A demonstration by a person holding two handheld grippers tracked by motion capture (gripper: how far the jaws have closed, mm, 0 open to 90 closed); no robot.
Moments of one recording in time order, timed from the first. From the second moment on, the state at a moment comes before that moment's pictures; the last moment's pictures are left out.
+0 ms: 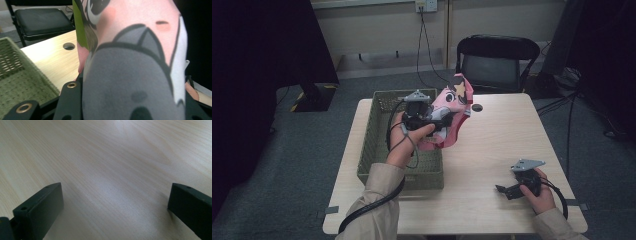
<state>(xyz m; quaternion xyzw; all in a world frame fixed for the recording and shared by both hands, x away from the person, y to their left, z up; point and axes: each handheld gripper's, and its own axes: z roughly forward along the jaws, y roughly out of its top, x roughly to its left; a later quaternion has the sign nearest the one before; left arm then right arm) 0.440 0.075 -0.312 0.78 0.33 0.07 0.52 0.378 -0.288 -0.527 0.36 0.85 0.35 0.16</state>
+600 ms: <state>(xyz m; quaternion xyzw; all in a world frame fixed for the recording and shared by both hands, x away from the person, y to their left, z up) 0.436 0.033 -0.332 0.79 0.31 0.05 0.53 0.378 -0.288 -0.527 0.36 0.85 0.35 0.15</state>
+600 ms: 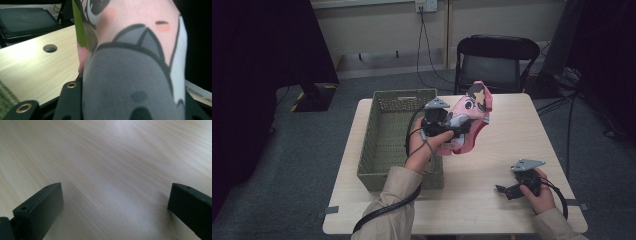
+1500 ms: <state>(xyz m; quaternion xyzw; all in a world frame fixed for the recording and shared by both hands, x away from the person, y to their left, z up) 0.437 -0.031 -0.376 0.79 0.33 0.03 0.51 0.378 -0.288 -0.527 0.36 0.85 0.35 0.15</state>
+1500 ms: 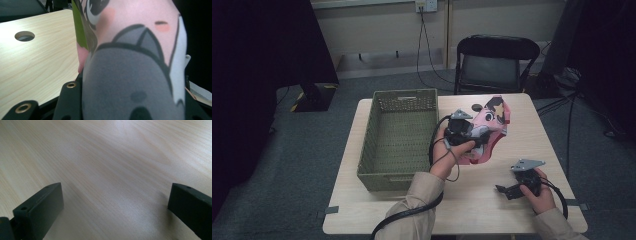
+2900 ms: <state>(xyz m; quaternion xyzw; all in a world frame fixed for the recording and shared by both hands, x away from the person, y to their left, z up) 0.449 -0.069 -0.460 0.79 0.42 0.07 0.44 0.378 -0.288 -0.527 0.36 0.85 0.35 0.16</state>
